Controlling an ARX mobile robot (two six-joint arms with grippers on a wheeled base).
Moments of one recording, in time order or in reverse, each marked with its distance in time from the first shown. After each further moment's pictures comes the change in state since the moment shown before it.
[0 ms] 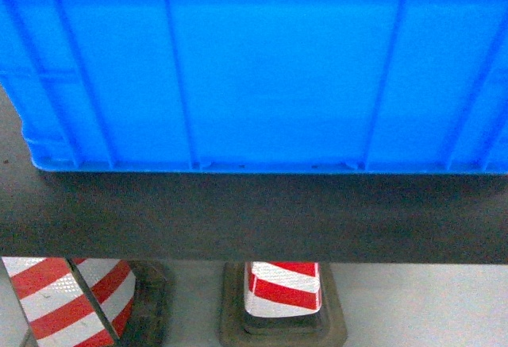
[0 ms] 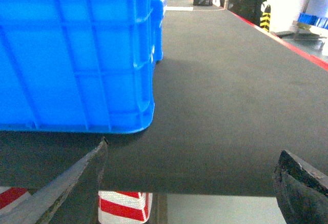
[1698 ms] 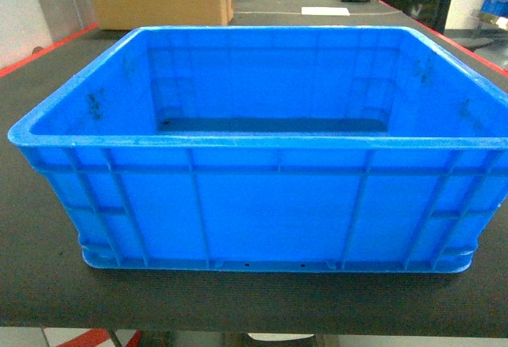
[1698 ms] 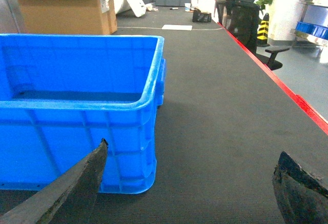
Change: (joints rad) left arm 0.000 0.000 0.000 0.001 -0.001 0.000; right arm 0.000 0.000 0.000 0.000 0.000 -0.001
